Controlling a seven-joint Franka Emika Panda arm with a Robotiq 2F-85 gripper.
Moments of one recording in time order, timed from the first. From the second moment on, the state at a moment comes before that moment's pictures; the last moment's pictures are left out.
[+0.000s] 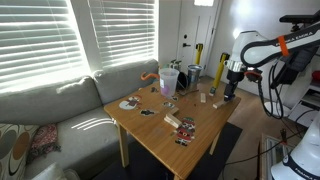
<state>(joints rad) -0.17 -0.44 -0.25 -2.59 -0.10 2.11 -0.19</state>
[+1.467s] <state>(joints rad) -0.17 -0.41 -0.25 -2.58 -0.10 2.11 -0.18</state>
